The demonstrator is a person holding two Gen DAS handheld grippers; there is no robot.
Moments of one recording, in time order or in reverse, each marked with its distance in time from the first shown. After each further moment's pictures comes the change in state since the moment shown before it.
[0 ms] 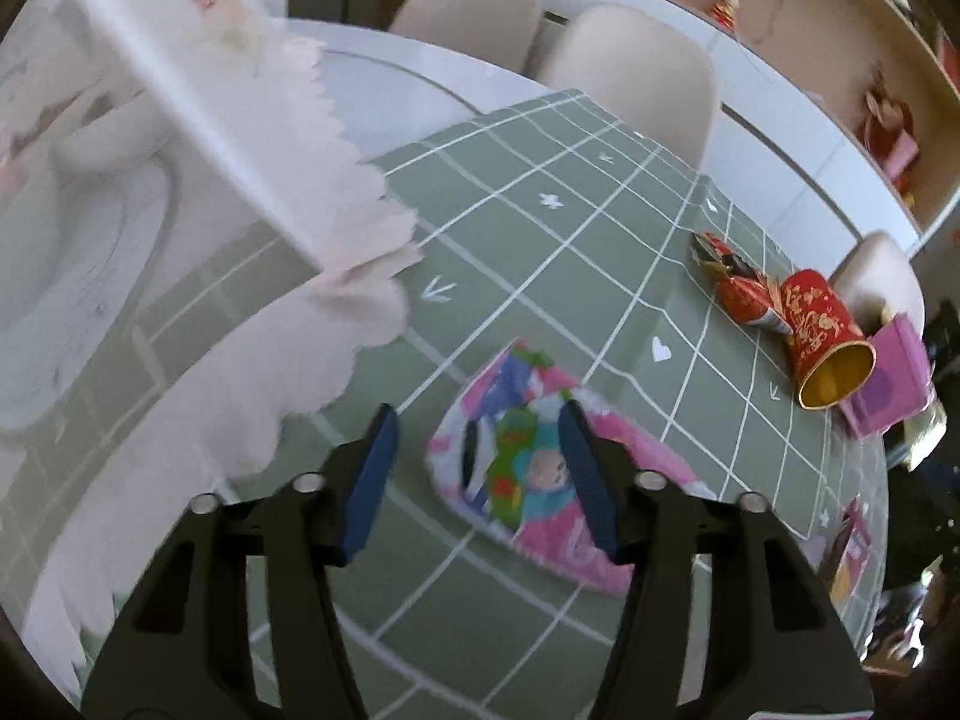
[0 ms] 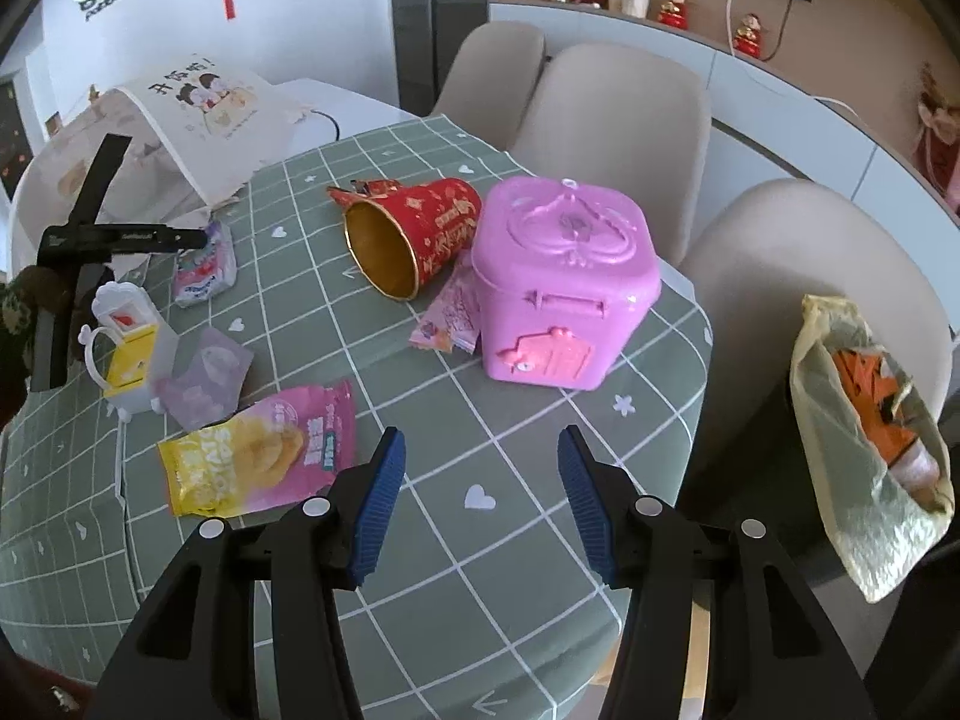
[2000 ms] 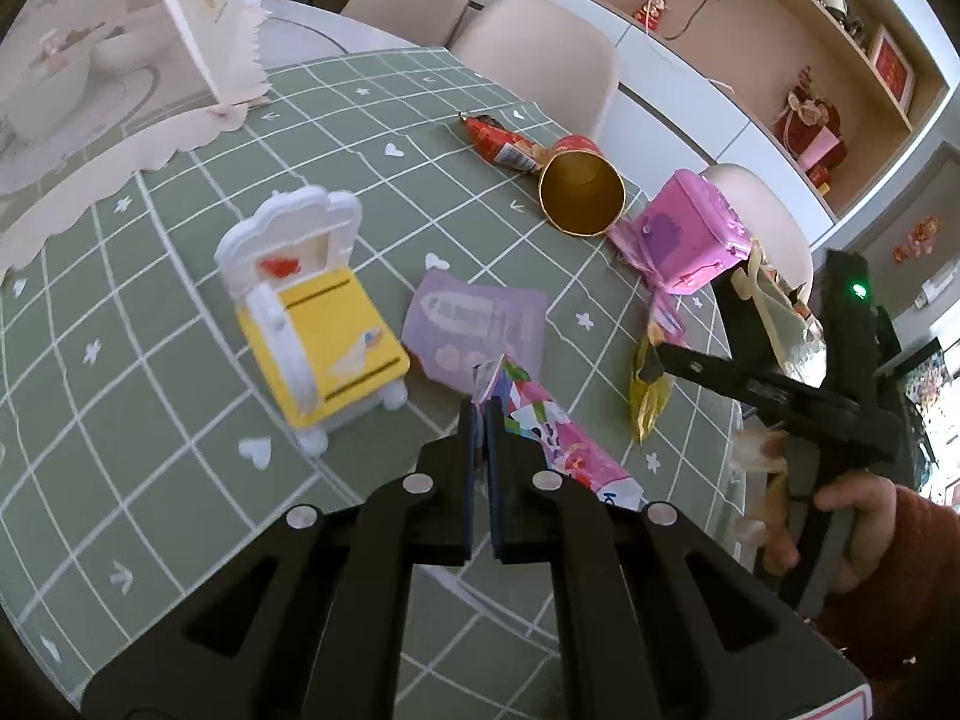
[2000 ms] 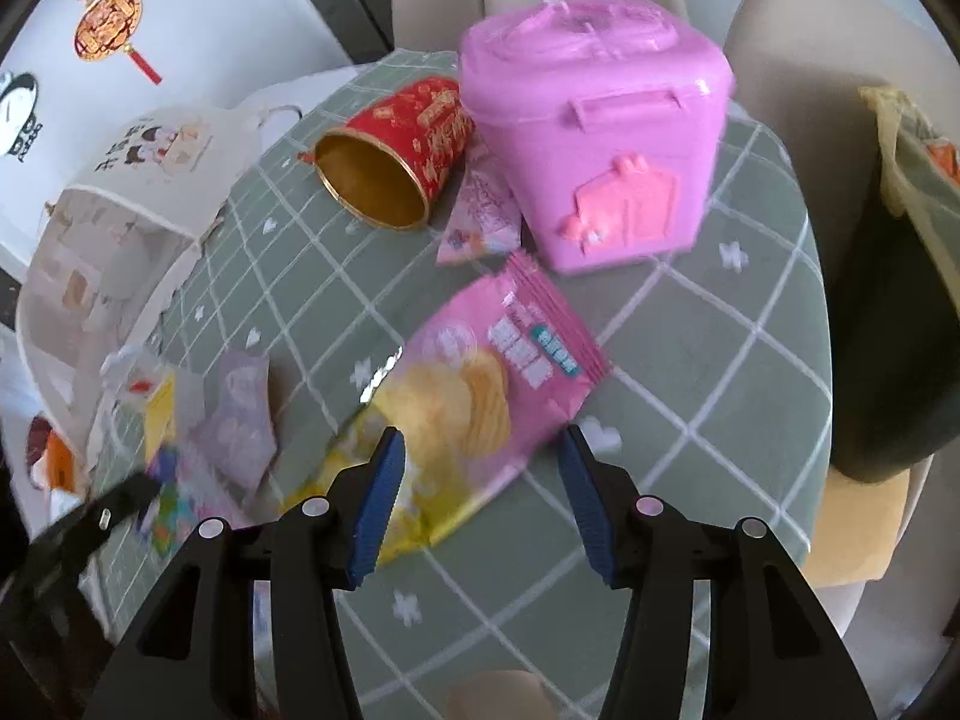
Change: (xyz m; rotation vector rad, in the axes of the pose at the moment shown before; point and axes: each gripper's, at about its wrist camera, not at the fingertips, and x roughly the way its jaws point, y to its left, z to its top) left arm -0.109 -0.121 -0.150 -0.108 -0.008 -0.172; right arm 0.059 0.013 -0.006 0.283 0.147 0.155
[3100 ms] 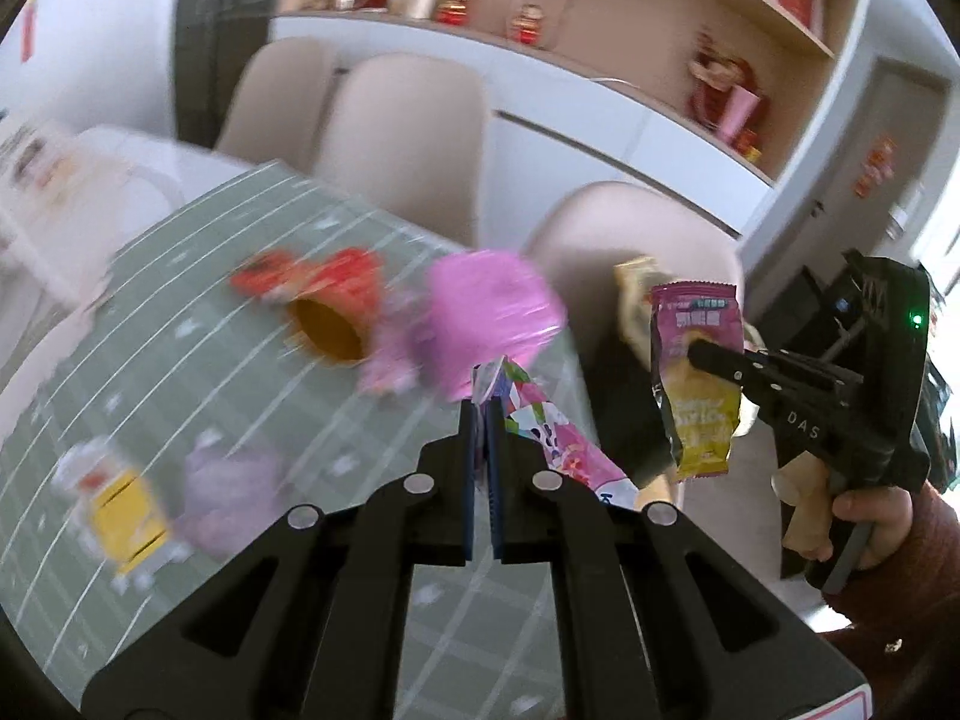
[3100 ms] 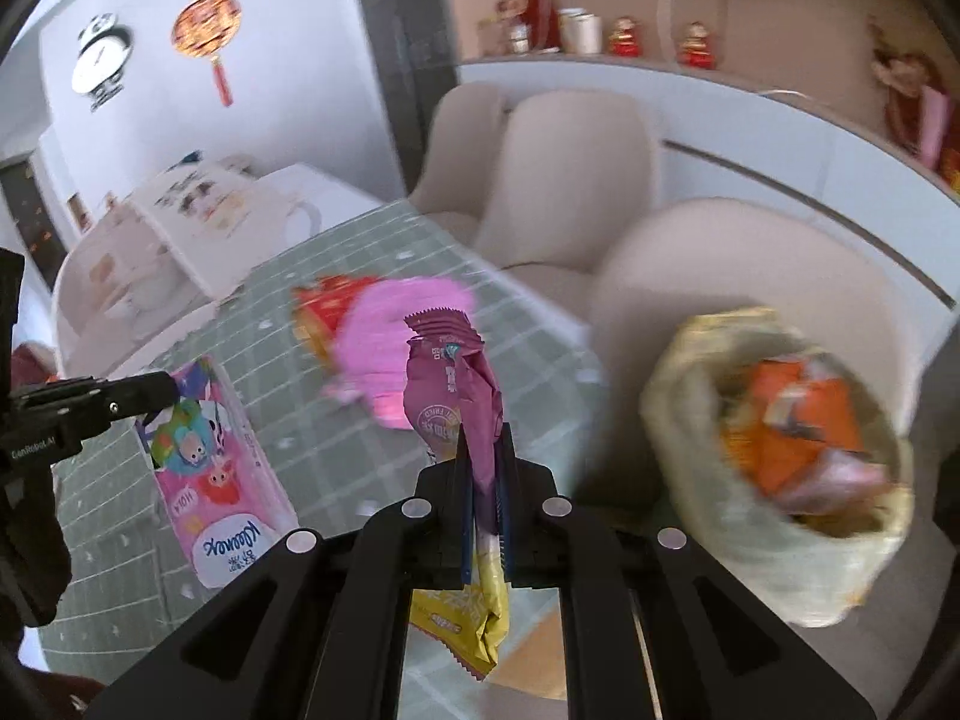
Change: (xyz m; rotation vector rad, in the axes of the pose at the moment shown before) left arm 0.012 -0.194 0.064 0.259 -0.093 -0.028; right arm -0.161 -0.134 0.023 -0.179 -0.292 -0.026
